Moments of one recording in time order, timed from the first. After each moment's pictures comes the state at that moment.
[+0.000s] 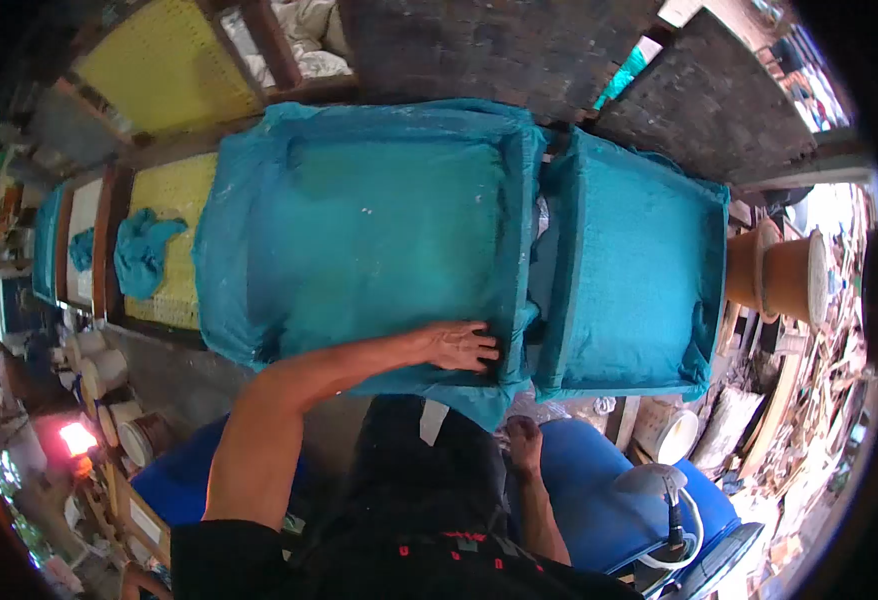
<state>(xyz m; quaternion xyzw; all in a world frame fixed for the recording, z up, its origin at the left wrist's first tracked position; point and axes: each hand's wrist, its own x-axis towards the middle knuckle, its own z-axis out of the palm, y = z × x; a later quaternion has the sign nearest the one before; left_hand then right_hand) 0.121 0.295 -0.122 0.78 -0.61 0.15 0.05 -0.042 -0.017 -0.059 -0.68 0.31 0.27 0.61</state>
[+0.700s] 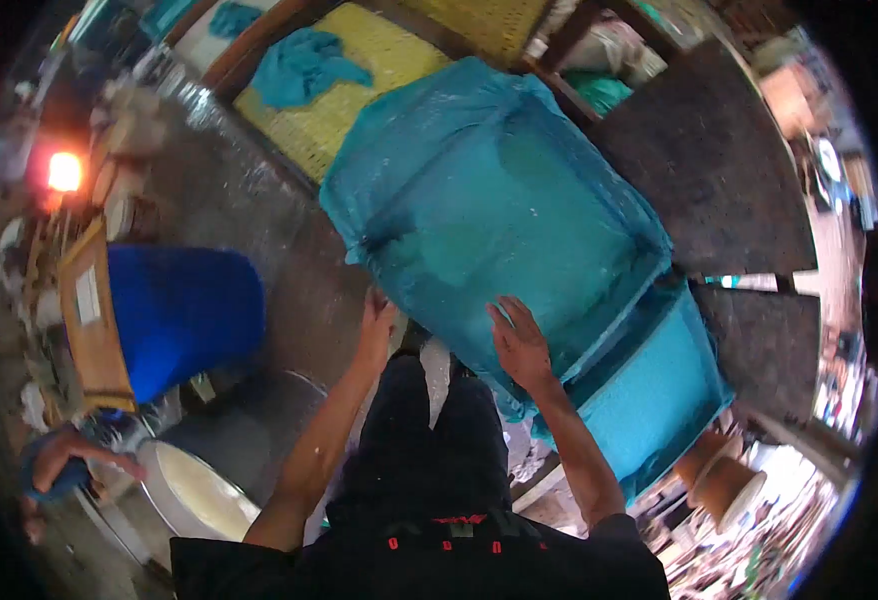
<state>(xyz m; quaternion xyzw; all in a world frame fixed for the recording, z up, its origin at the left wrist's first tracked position) -0.102 0.370 -0.010 -0.33 -0.62 -0.26 -0.66 0.154 0.233 0.049 -0.71 -0.64 0.12 0.25</state>
